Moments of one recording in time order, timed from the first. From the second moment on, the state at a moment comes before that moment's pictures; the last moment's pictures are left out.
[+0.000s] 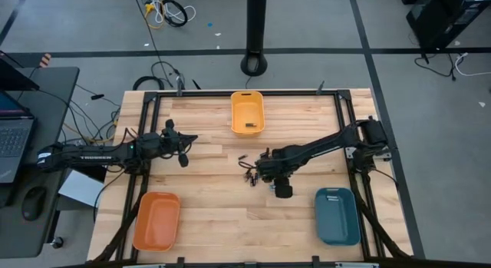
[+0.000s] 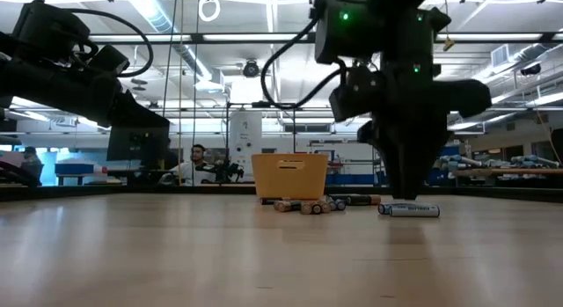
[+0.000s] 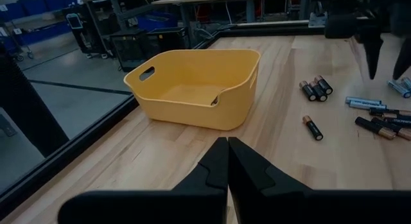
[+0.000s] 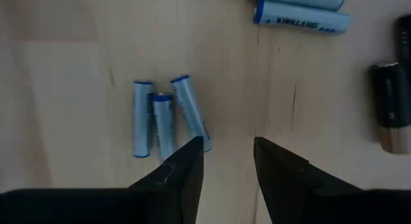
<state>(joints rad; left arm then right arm) 0.17 0.47 0.01 0.27 -0.28 0.07 0.14 1.87 1.19 -0.80 -0.04 0.12</state>
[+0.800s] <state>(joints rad) 0.17 0.47 0.01 0.26 -0.28 0.07 0.14 1.85 1.19 -0.73 -0.02 -0.16</state>
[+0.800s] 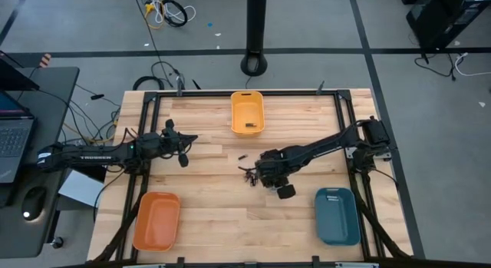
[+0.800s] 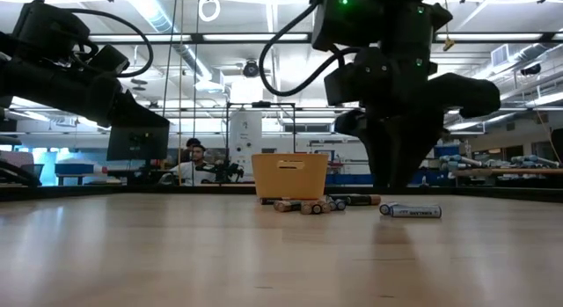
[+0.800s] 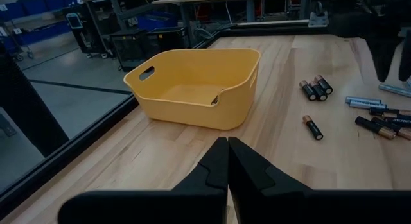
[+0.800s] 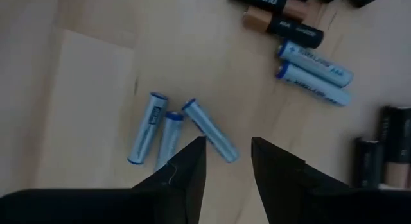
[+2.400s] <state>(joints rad) 0.17 0.47 0.01 0.26 -0.28 0.07 0.07 1.85 1.17 -0.72 -0.15 0.17</state>
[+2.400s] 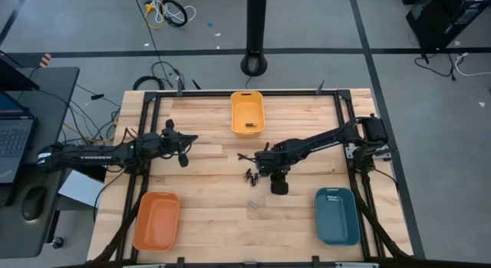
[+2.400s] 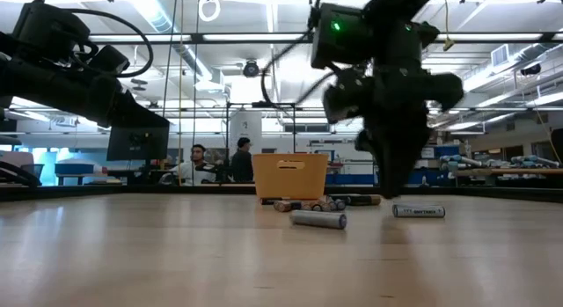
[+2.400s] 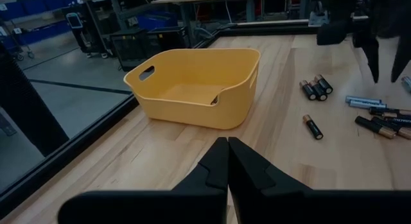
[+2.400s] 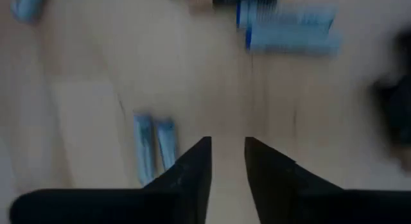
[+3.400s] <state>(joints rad) -0.37 1.08 0.41 0.08 0.23 0.20 0.19 1.78 1.19 -0.69 -0.06 0.39</state>
